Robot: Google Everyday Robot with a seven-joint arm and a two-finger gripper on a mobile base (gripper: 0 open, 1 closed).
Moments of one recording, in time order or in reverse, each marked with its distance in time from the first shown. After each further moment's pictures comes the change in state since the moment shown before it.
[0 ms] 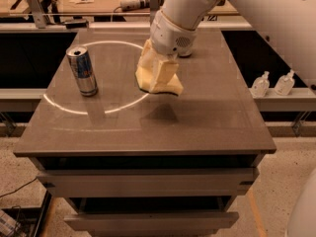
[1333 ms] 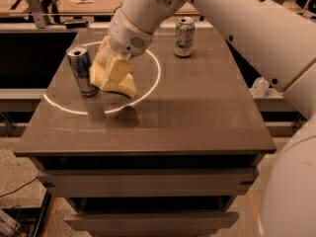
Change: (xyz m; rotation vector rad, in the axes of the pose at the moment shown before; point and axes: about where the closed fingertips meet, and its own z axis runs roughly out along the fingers) arm -0.097 -0.039 0.034 0.028 -0.222 0.032
